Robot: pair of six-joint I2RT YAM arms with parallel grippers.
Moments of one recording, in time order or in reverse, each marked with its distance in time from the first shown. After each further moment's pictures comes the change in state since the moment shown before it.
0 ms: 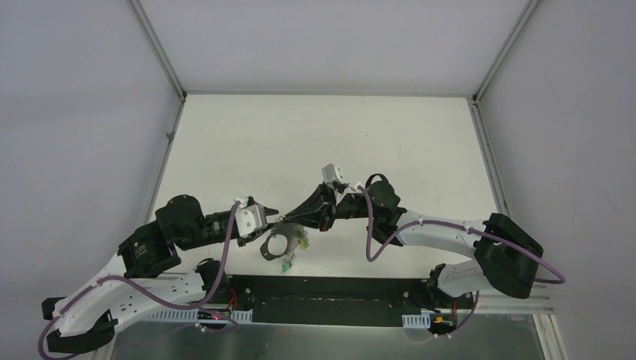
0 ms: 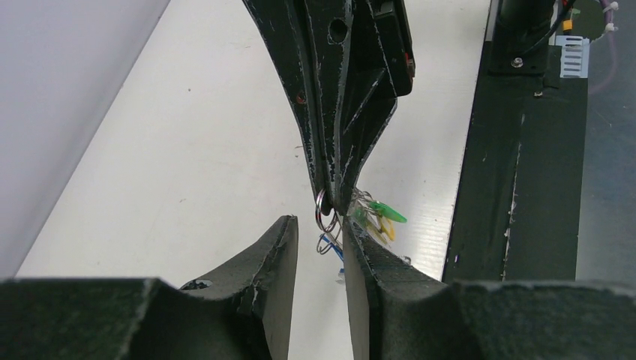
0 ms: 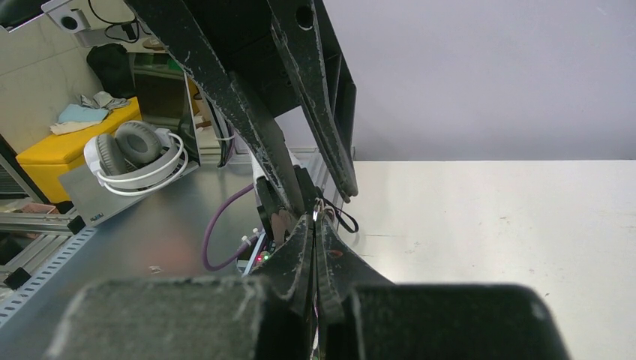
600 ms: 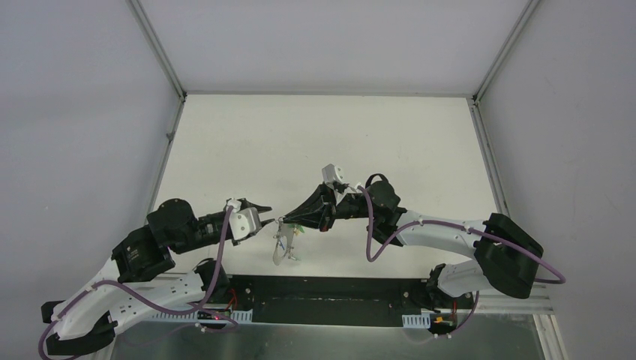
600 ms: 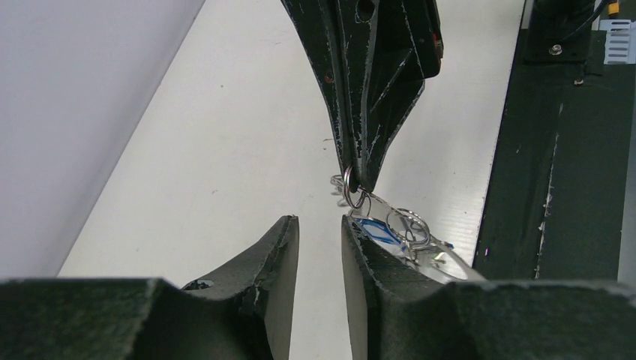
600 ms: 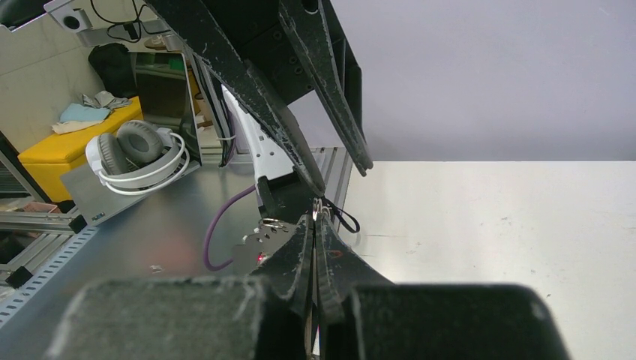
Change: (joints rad) left arm 0.000 -0.045 0.002 -0.024 -0.058 0.067; right arm 0.000 0.000 0.000 0.000 -0.004 0.000
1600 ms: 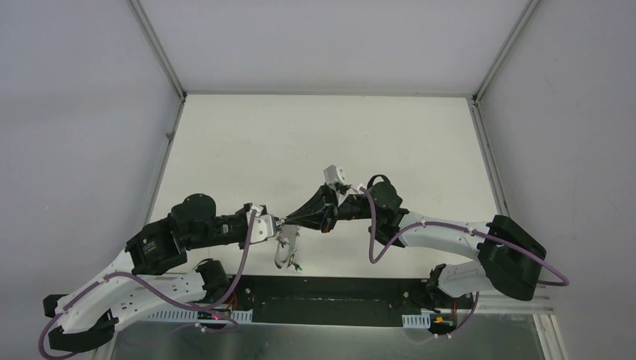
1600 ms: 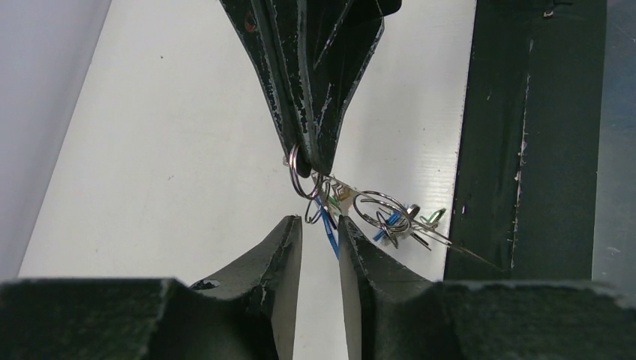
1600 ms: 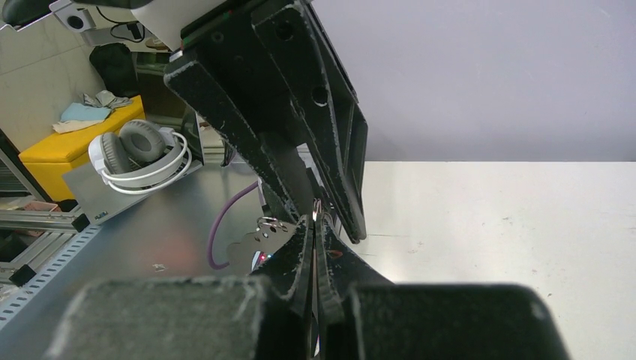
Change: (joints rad) left arm 0.000 0.086 -0.023 -0.064 0.084 0.041; right arm 0.001 -0.022 -0.011 -0.011 0.001 -0.004
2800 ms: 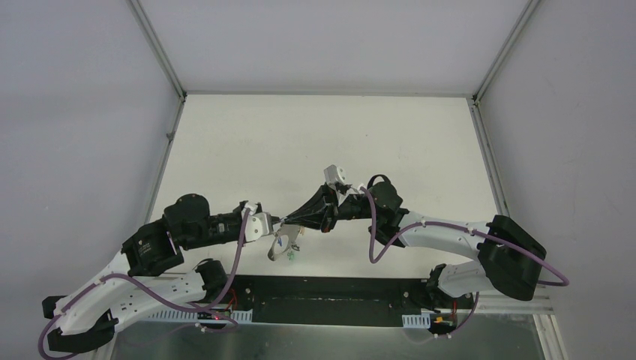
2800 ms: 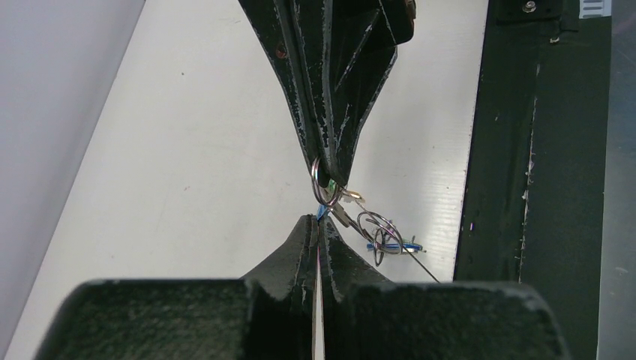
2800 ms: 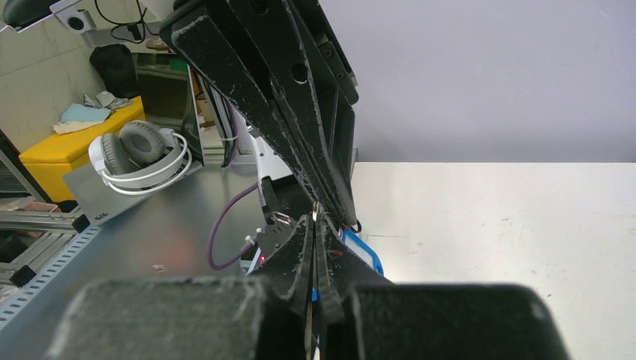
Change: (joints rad) left arm 0.000 -0.022 0.014 0.030 -0.014 -0.005; right arm 0.000 0.000 0.000 0.004 -0.001 0.004
